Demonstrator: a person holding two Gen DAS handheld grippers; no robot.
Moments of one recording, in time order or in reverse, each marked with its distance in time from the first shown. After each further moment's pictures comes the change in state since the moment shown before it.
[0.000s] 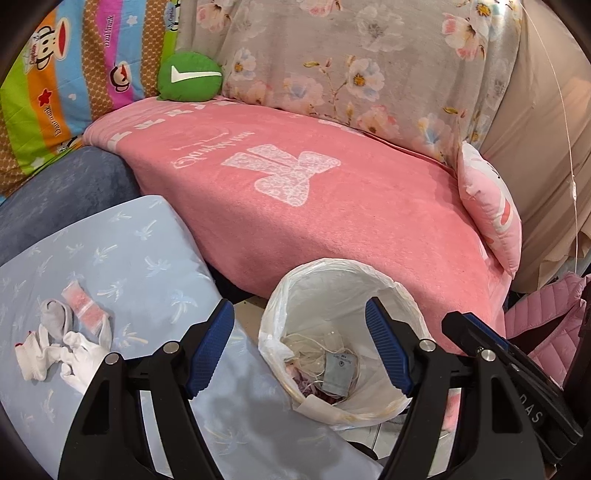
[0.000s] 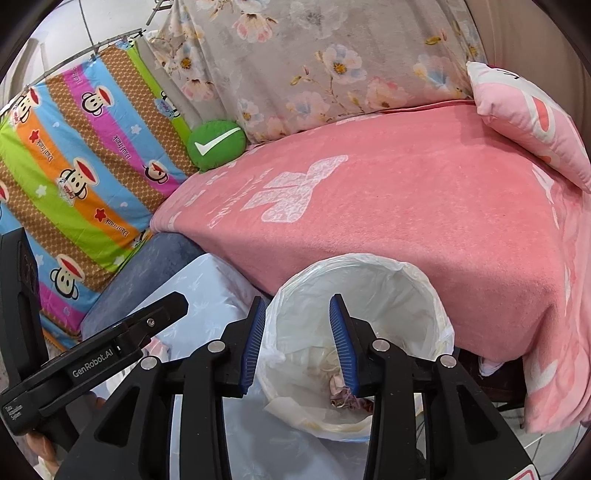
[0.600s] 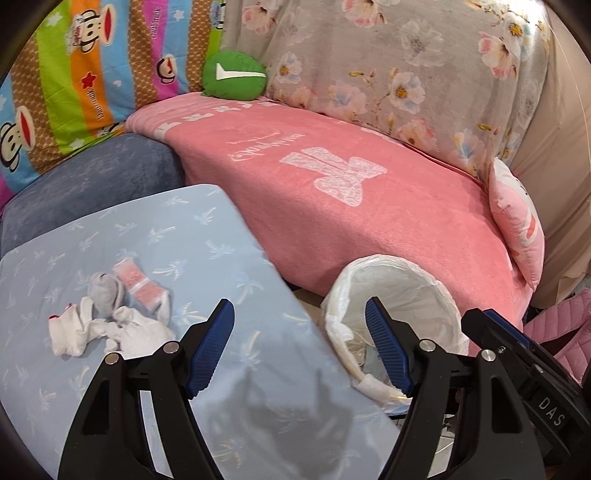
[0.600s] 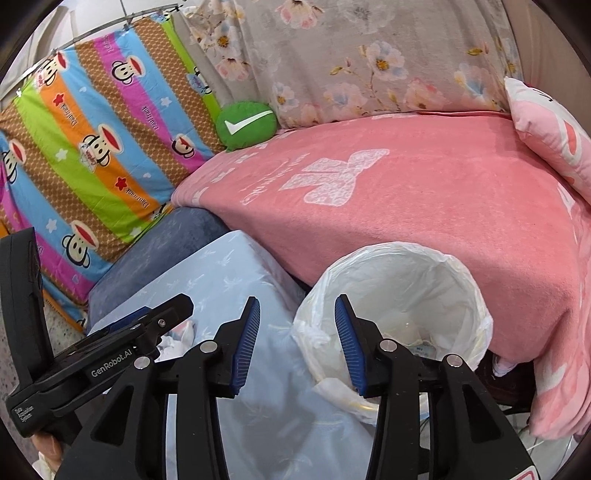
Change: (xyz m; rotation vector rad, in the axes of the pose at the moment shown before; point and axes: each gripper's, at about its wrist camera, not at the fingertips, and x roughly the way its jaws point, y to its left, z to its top) left arm -0.031 0.057 -0.019 -0.080 -0.021 0.107; right arm 0.001 0.062 -0.020 -0.112 0.050 0.046
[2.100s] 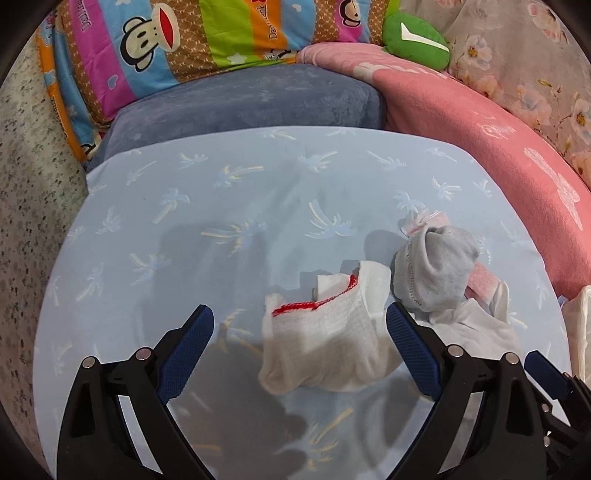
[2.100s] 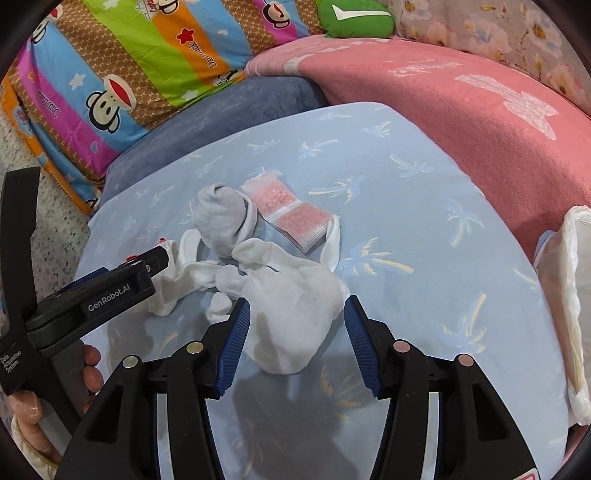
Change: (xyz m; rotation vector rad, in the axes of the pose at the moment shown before) left arm 0.047 0.248 -0.043 -0.272 0.136 0.436; right arm 0.206 0.205 -0.101 -0.267 0.358 0.096
